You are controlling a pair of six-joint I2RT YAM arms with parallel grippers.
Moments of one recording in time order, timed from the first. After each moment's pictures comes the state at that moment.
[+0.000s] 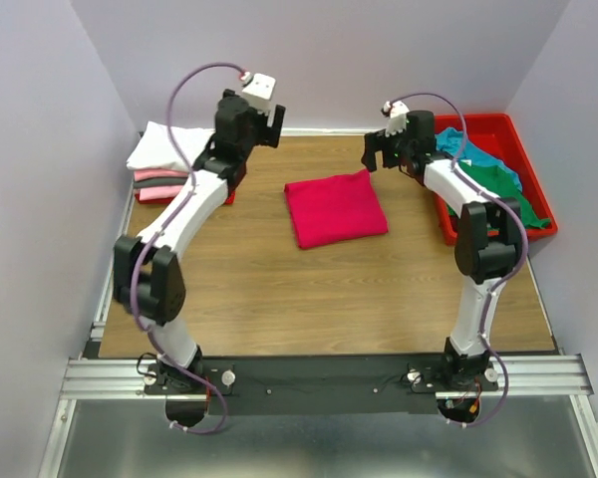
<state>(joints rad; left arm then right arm) -0.36 1.77 1.57 0.04 -0.14 0.16 0.18 2.06 1.63 -0.09 -0.24 -0.13</state>
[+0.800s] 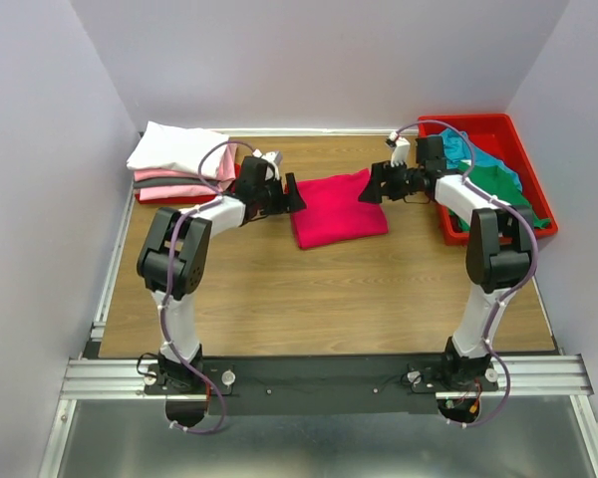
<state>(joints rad) -0.35 1.93 1.20 0.07 0.33 -0.46 0.12 1.94 1.38 -0.24 -0.66 -0.04</state>
